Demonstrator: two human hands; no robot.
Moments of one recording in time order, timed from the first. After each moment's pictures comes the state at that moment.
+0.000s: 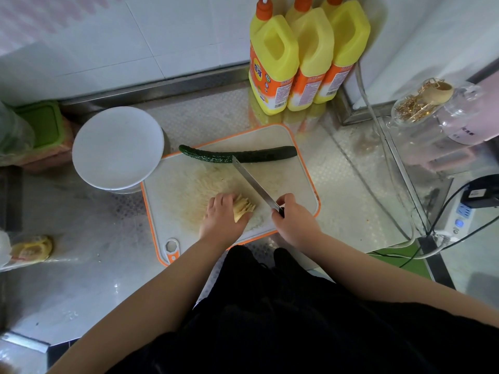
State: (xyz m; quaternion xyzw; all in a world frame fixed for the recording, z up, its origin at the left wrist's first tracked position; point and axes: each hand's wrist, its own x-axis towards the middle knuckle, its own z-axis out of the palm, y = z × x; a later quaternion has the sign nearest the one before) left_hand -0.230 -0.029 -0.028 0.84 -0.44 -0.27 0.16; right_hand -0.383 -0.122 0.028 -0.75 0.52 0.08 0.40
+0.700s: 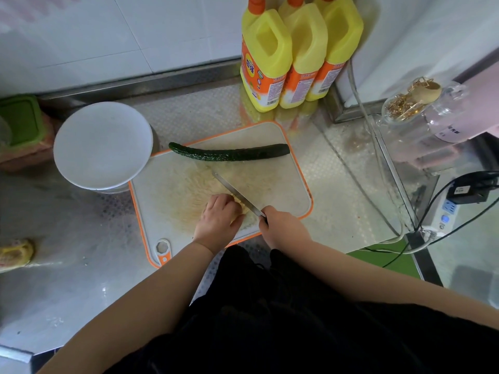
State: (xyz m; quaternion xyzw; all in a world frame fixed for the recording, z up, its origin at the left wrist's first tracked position) left_hand -0.229 -0.022 -0.054 0.76 -0.58 -0.13 0.26; right_hand -0.376 -0.105 0.034 -0.80 0.47 0.16 0.33
